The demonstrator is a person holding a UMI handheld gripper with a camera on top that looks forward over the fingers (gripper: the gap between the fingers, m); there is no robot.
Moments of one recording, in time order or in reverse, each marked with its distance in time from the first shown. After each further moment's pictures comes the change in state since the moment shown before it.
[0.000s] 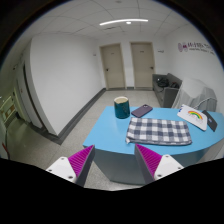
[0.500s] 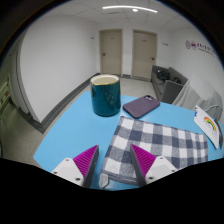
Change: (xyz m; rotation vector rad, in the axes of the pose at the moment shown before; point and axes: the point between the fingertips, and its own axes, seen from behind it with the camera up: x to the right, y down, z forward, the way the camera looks) arm 0.094 0.013 0.263 -0.141 0.084 -0.101
